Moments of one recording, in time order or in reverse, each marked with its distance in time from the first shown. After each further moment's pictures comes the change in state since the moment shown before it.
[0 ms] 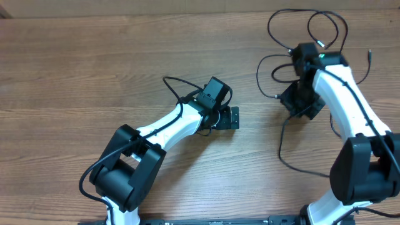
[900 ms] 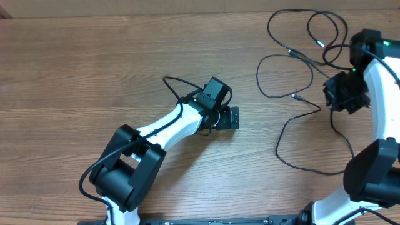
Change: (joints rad) left arm 0.000 0.000 0.000 0.001 0.000 0.000; right arm -0.267 0.000 0.164 -0.127 -0.048 -0.050
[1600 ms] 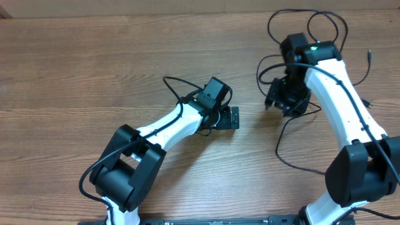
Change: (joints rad) left arm 0.000 0.000 0.000 0.000 0.000 0.000; right arm 0.381 0.000 -0.087 0.047 -0.139 -0.225
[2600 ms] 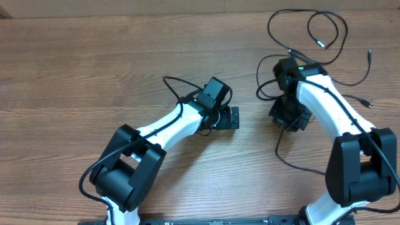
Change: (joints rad) left arm 0.000 0.000 0.000 -0.001 0.000 0.000; right arm -0.024 0.000 -0.258 0.175 0.201 0.149
